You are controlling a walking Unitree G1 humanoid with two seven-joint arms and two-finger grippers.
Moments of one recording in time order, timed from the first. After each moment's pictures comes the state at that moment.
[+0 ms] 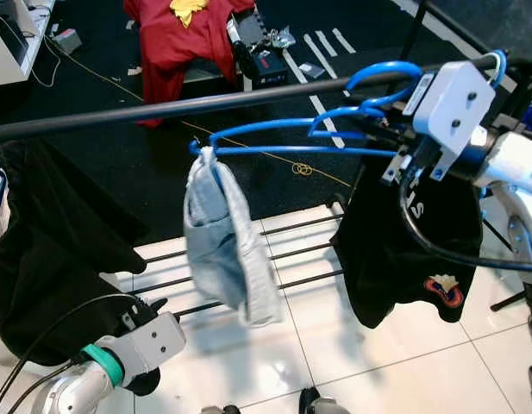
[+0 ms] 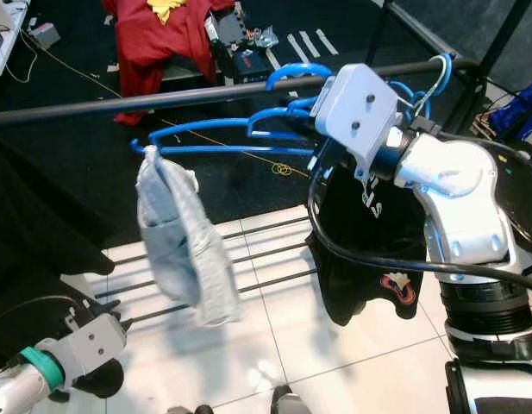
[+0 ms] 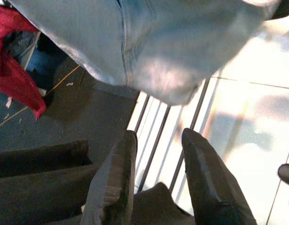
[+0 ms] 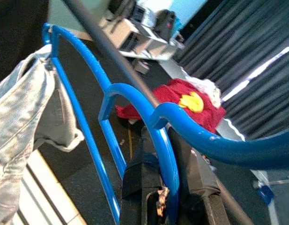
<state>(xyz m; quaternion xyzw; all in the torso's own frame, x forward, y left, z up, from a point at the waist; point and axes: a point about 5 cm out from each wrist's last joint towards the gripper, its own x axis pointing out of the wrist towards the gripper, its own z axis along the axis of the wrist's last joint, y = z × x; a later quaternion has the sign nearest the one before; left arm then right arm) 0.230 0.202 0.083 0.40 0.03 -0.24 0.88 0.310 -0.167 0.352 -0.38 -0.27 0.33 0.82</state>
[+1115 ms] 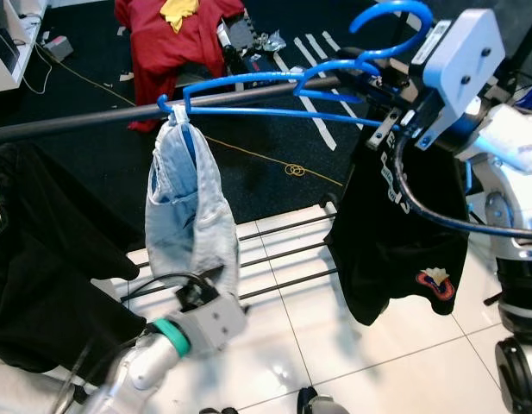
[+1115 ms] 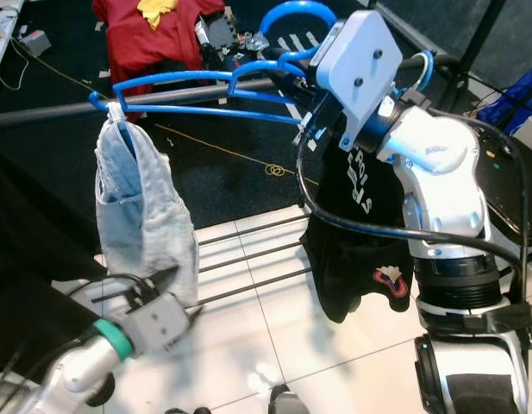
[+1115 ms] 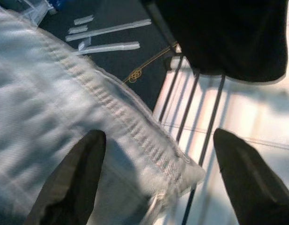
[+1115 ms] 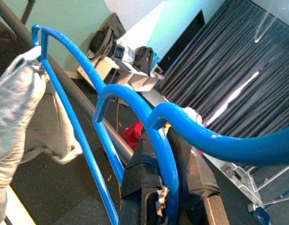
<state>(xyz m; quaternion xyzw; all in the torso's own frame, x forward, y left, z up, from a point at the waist) 0.254 0.159 0.104 0.36 -0.05 -0.26 0.89 0.310 -0.145 0.375 -0.33 -0.34 0.35 0.81</state>
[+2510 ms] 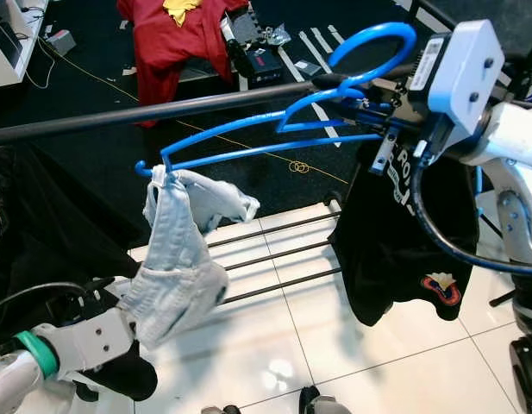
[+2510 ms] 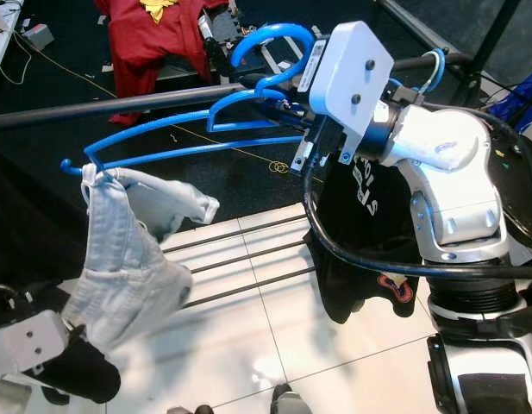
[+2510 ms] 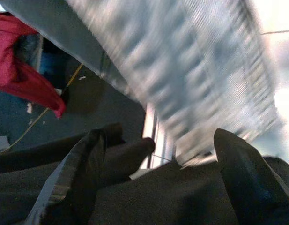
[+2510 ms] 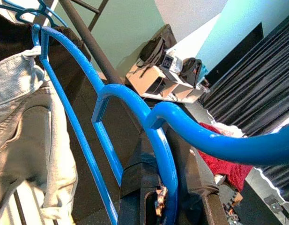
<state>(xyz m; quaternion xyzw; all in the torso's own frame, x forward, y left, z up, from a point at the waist) 0.214 0.268 0.121 0.49 0.06 -0.27 0.82 0.292 -0.136 0.374 -0.36 -0.31 0.45 0.76</state>
